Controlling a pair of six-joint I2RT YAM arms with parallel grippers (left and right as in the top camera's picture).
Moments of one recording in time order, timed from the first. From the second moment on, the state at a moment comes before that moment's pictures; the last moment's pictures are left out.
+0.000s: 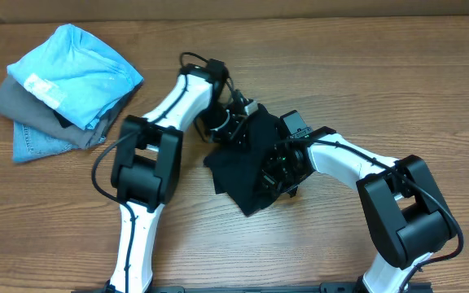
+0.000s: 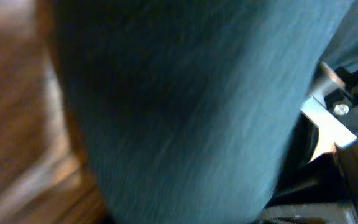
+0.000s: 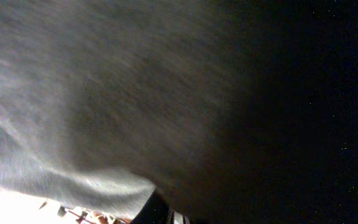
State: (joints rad) left arm -0.37 2.37 1.82 -1.15 0.62 0.23; right arm 0.45 1.89 1.03 -0.62 -0.64 0.93
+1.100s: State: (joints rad) left arm 0.25 2.36 2.49 -1.29 0.58 0.03; right arm 0.43 1.40 1.02 -0.67 -0.51 0.77
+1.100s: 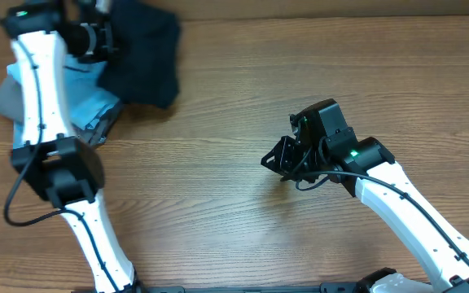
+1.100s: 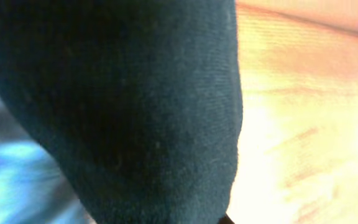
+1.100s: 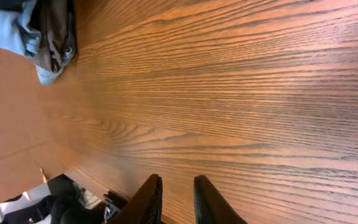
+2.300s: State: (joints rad) left arm 0.76 2.20 2.50 -1.34 0.62 0.02; right arm 0.43 1.40 1.02 -0.72 -0.45 0.76
